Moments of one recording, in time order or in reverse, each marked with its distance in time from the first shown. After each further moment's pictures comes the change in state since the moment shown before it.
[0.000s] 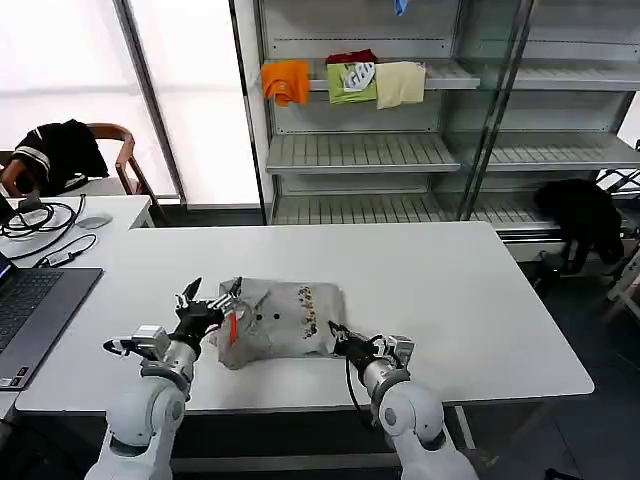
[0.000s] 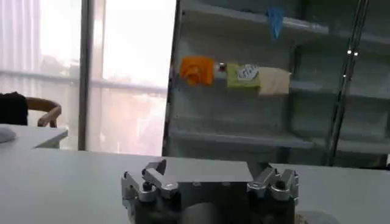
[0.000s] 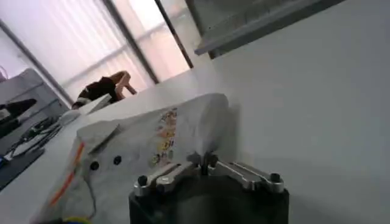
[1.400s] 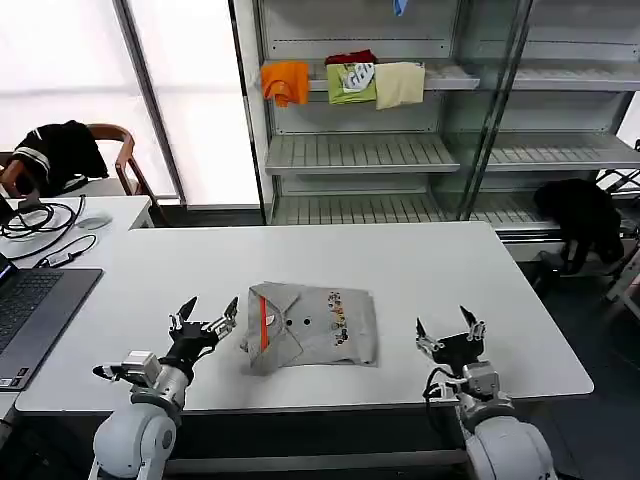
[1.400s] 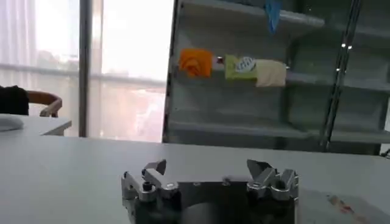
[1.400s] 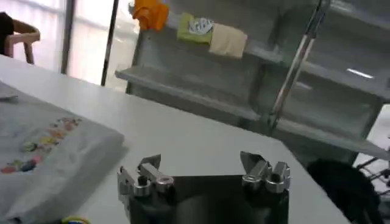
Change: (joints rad) left arm 0.126 0.004 -0.031 -0.062 0.003 -0.034 0.042; right arm -0.237 -0.236 0.222 0.311 -0.618 0.070 -0.090
